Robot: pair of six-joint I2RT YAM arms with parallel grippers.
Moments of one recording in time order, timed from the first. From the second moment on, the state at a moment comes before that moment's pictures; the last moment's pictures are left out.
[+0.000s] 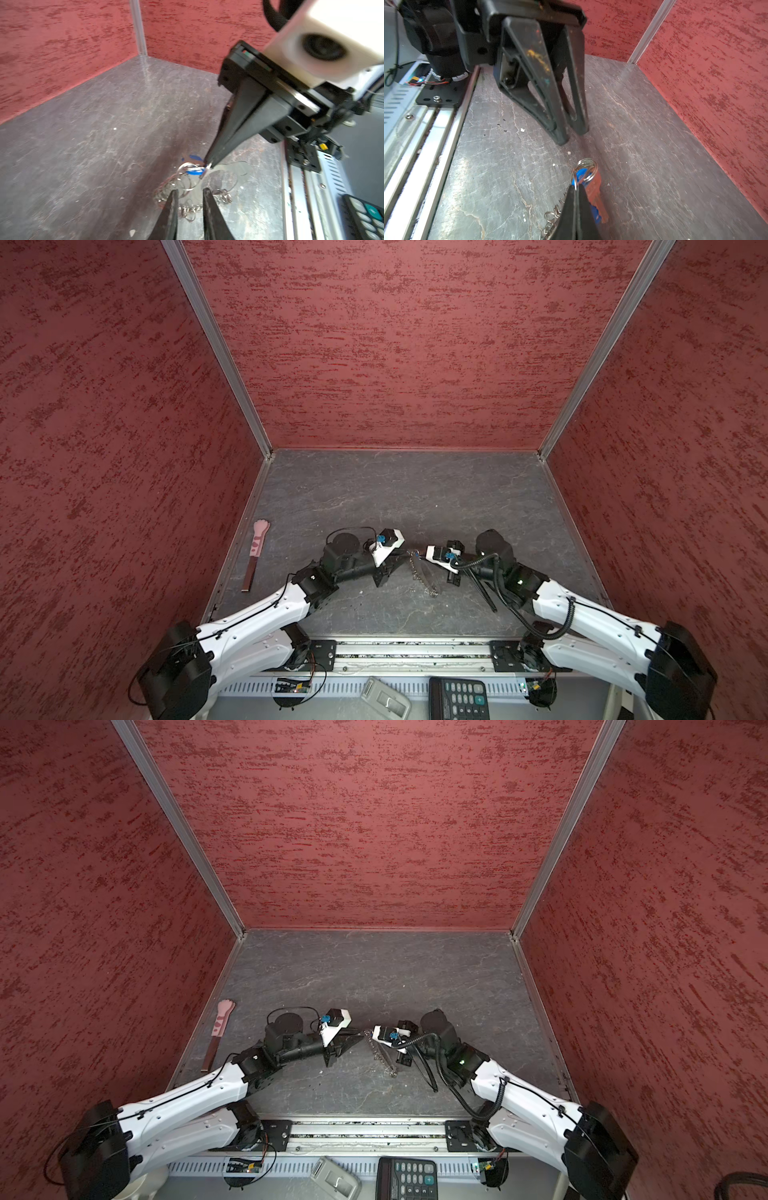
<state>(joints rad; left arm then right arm) -0.78 0.96 0.44 0.23 0.43 0.09 0.76 0.98 0.49 0.14 -0.46 -0.48</state>
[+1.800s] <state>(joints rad) -0.79 1.01 0.42 0.30 0.45 0.24 0.75 1.14 0.31 0.79 -0.58 -0.11</state>
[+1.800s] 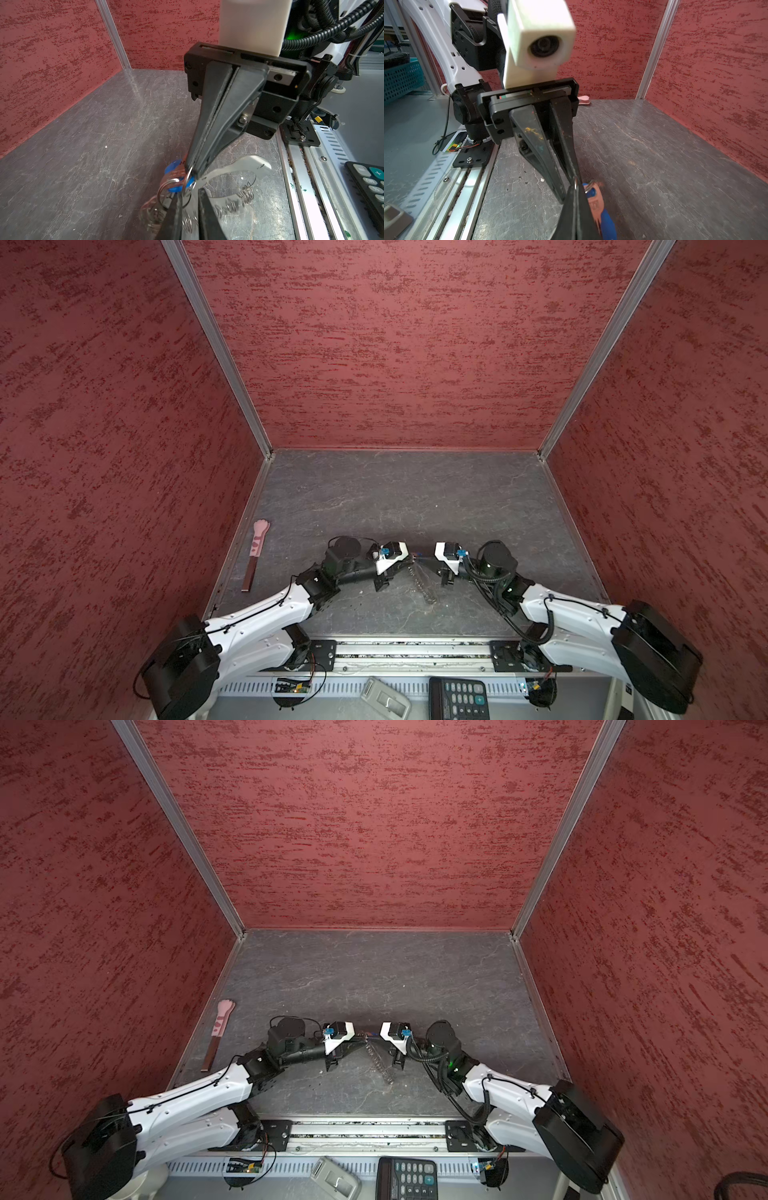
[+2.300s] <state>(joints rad) -0.77 1.01 0.42 0.28 0.45 0.22 0.76 1.18 0.31 0.85 -0.58 -0.09</state>
